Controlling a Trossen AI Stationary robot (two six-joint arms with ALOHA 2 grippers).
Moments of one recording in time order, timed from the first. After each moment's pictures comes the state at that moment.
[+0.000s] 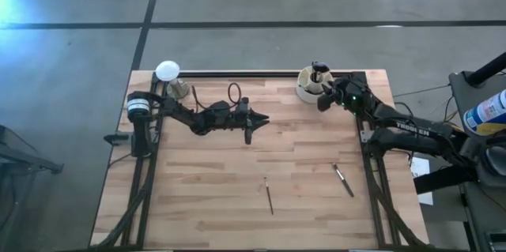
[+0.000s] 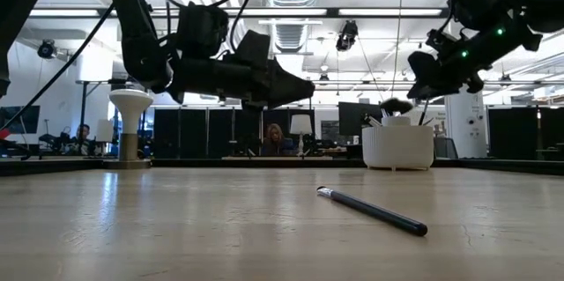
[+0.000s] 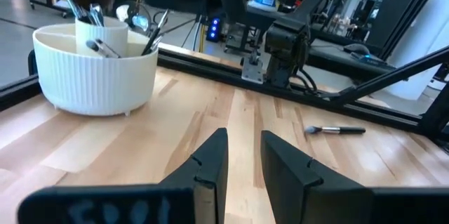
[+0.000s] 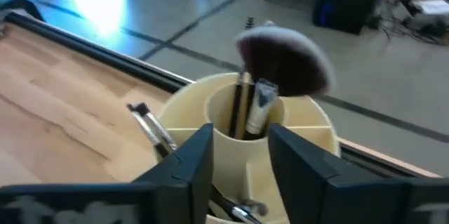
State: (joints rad) left arm 0.23 1.86 0.71 1.12 0.14 -0.22; right arm -0.66 0.82 0.33 0.09 0.34 0.17
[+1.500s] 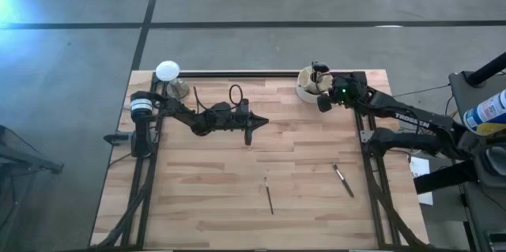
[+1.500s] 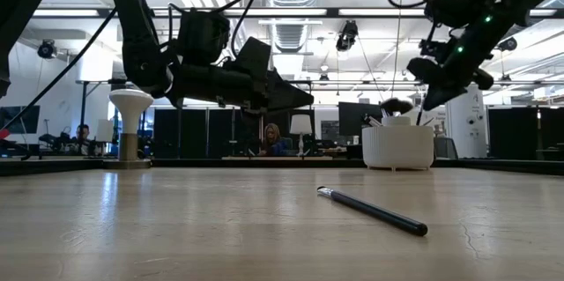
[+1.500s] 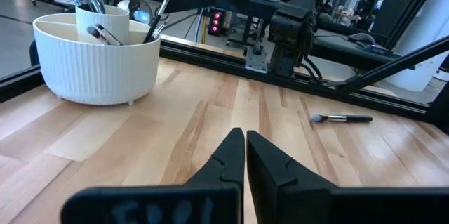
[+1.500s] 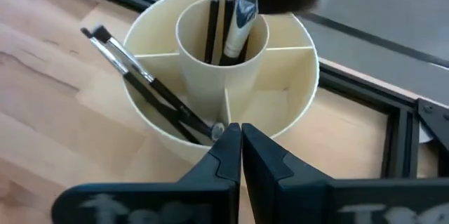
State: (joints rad) left arm 0.23 1.89 0.71 1.13 0.14 -0.19; right arm -0.65 0.93 0.55 -0.40 0.37 0.32
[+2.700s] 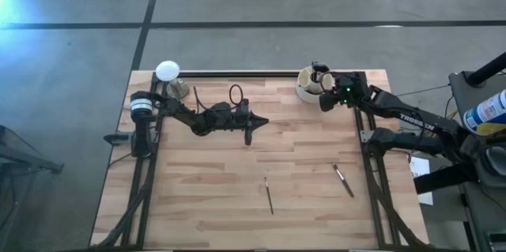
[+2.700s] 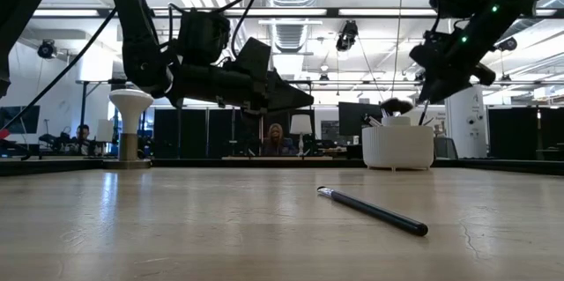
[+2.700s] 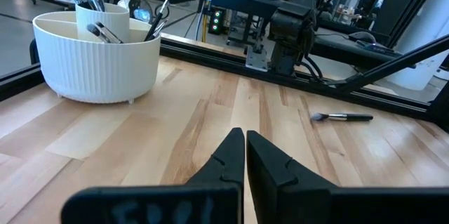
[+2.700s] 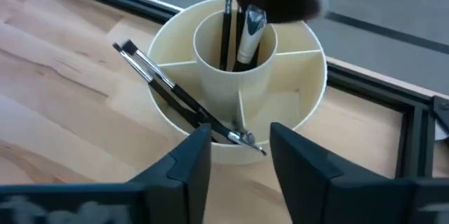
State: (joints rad) left arm 0.23 1.89 0.71 1.12 0.14 -0.19; right arm -0.65 0.87 0.58 -0.45 0.31 0.36
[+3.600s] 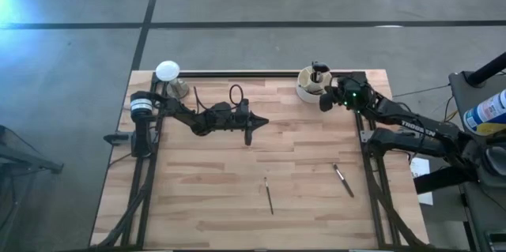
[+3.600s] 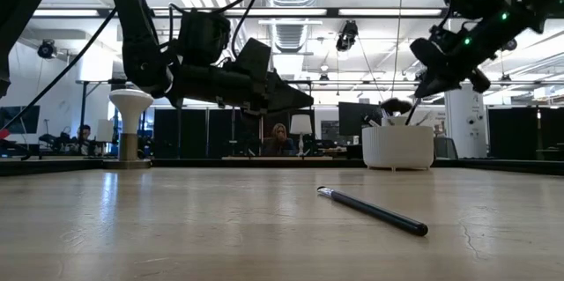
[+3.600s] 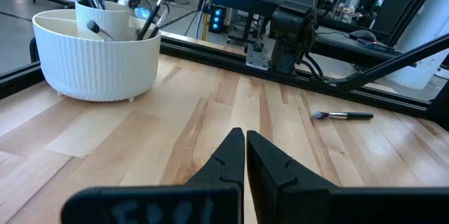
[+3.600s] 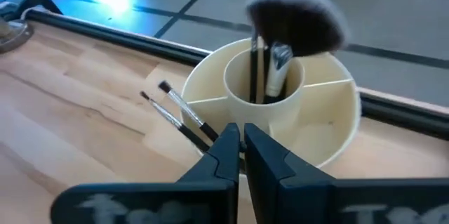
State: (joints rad) left arm 0.23 1.89 0.71 1.12 0.14 -0.19; right arm -0.65 0.78 0.44 -0.19 0.26 0.38
